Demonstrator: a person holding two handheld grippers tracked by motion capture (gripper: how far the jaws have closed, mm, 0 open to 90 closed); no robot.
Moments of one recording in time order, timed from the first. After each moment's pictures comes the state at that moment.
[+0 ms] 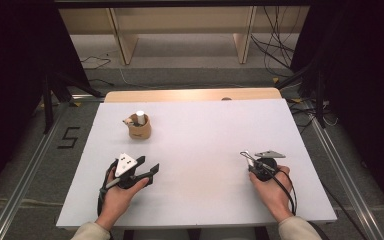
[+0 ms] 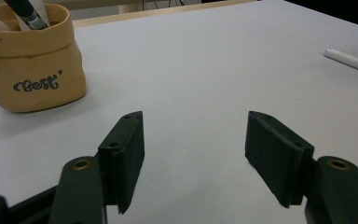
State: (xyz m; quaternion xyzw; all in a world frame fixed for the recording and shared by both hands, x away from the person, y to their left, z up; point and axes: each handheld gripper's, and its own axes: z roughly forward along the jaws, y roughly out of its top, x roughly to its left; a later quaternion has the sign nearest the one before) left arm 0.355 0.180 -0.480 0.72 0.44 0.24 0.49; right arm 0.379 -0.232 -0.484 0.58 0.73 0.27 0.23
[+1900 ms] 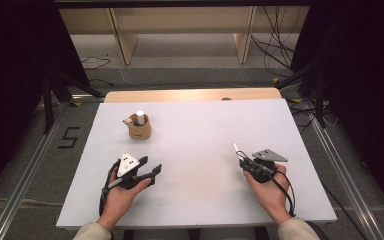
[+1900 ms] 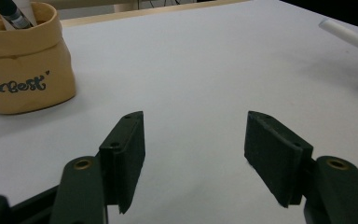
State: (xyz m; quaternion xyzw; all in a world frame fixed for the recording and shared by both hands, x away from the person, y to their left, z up) left arm 0.355 0.173 -0.480 0.72 0.43 0.23 0.49; right arm 0.369 -0.220 -0.470 0.51 0.73 0.39 0.23
